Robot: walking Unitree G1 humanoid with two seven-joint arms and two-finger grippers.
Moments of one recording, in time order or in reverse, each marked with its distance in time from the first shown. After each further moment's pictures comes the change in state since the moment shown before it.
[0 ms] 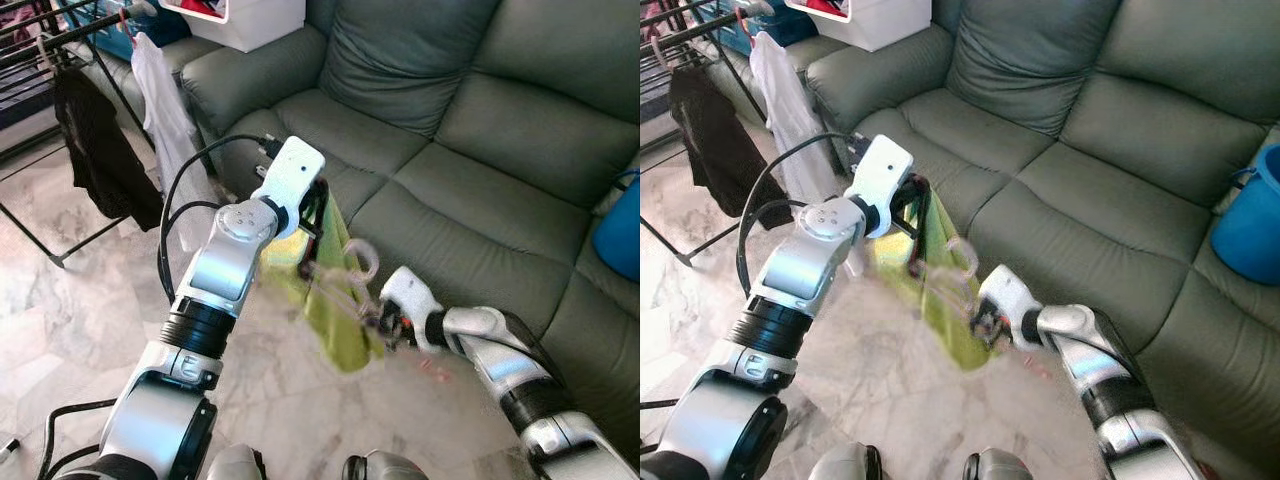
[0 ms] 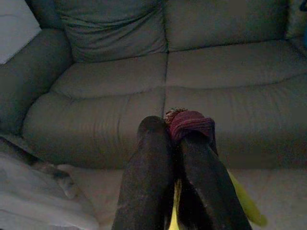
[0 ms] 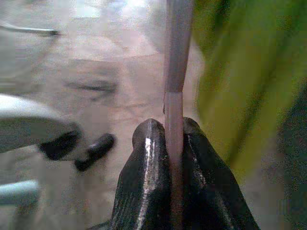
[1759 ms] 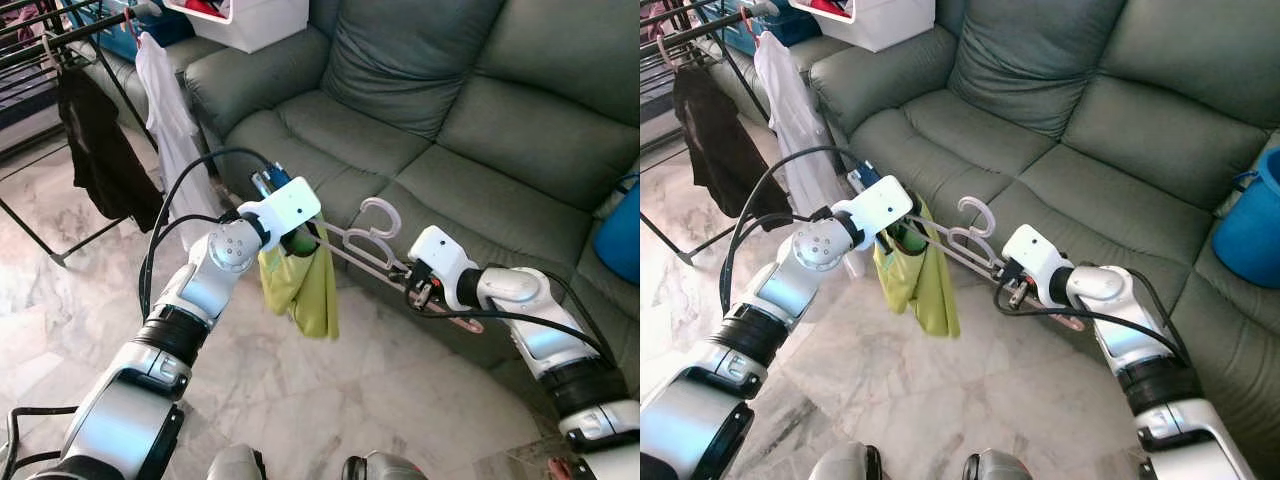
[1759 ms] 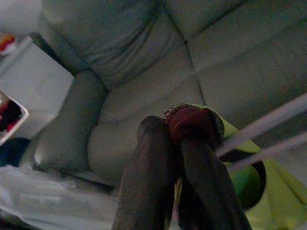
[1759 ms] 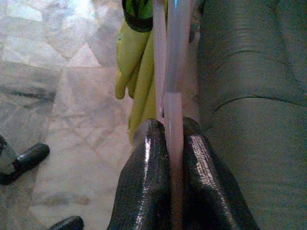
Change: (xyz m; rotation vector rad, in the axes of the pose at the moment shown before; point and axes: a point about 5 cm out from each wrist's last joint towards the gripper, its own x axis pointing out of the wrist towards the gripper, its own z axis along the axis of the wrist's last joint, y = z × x) left arm -0.002 0.009 -0.038 0.457 -0.024 0.007; right arm -0.046 -0.043 0.046 -0.163 -0.042 -0.250
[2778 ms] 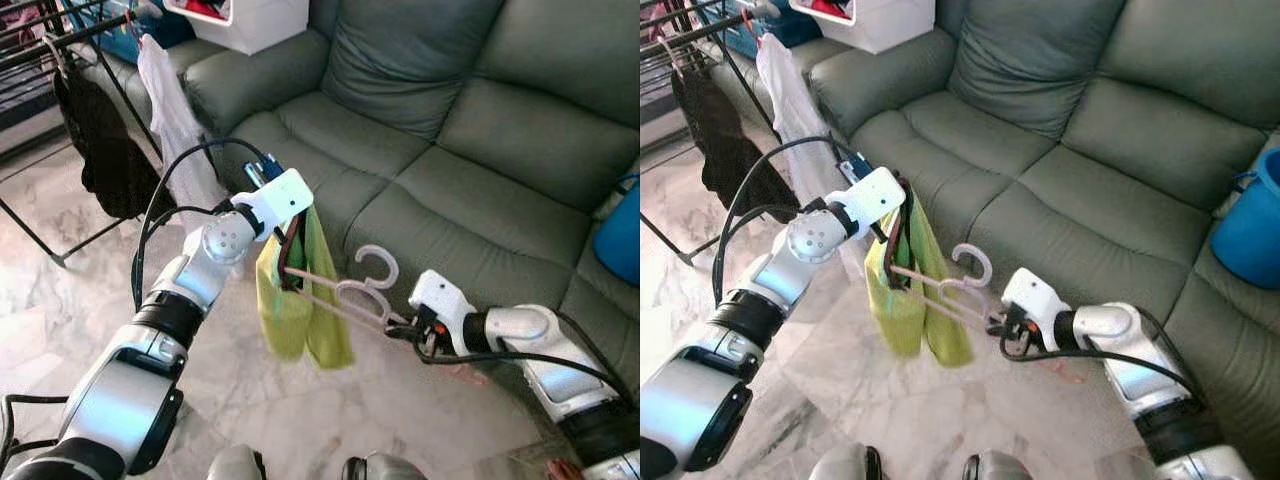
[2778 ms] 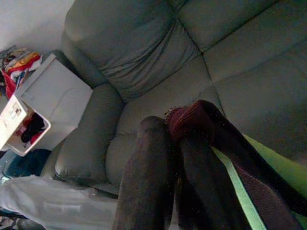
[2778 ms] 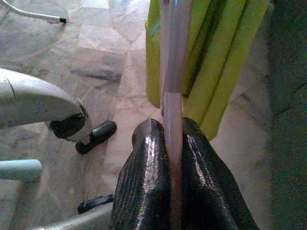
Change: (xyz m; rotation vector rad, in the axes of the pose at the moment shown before) left arm 0.005 0.016 -0.003 0.053 -0.066 0.069; right arm -0.018 0.044 -0.028 0.115 0.062 0.256
